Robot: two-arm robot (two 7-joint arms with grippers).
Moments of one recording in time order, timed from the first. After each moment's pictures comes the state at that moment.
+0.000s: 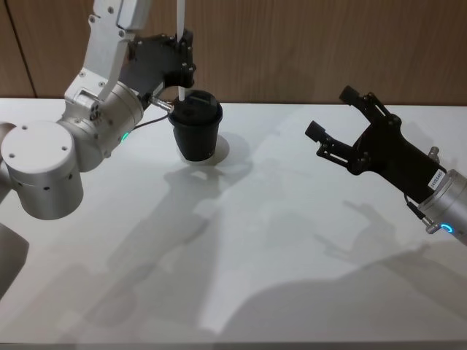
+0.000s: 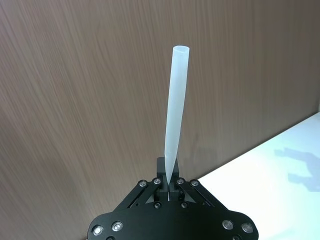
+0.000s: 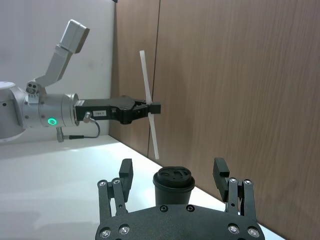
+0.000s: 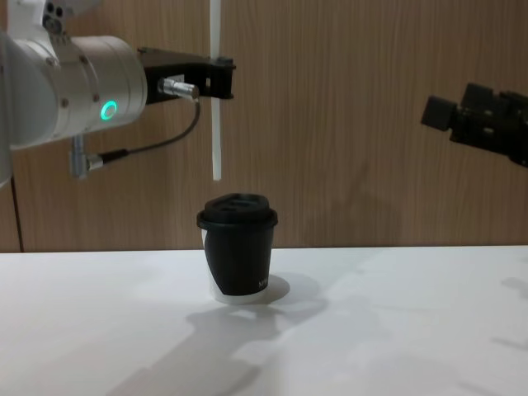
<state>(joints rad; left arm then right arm) -0.47 0.35 0.49 -1.64 -0.35 0.21 -0.01 0.20 0.51 -0.27 -1.54 0.63 -0.22 0.71</state>
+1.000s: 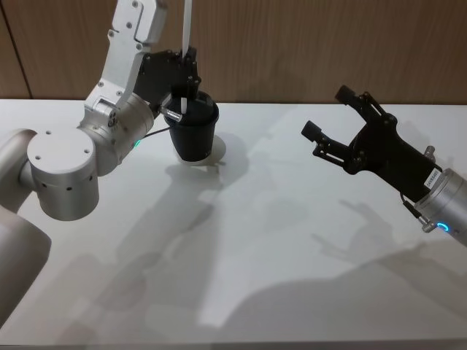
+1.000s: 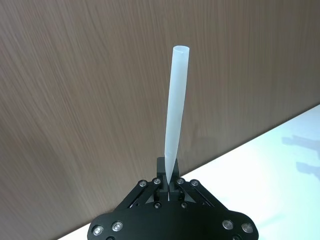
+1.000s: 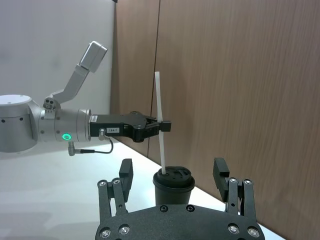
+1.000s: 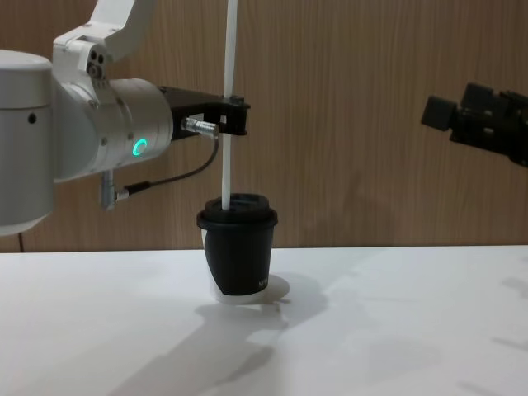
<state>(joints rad) -0.50 0.28 0.51 -1.51 -0.31 0.20 -0.01 0.20 0.51 -0.27 -1.54 0.63 -0.22 0.71</state>
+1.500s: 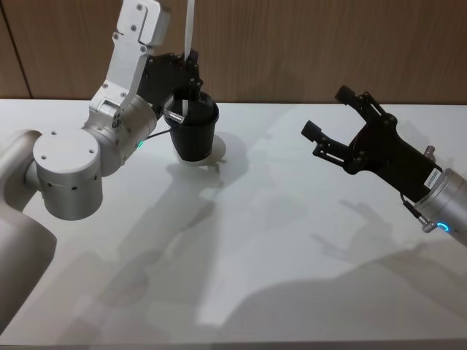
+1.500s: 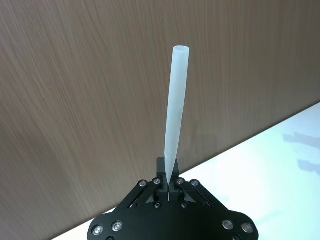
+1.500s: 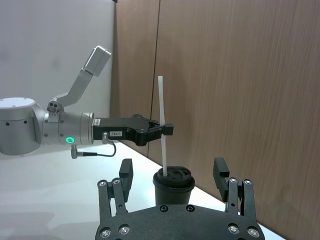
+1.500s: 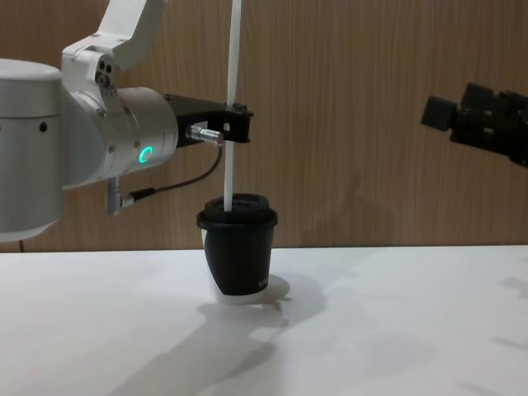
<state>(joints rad) -0.51 0.26 0.51 -1.48 -0.29 0.20 -0.02 0.20 0.51 -0.27 -1.54 0.63 -0.22 0.71</state>
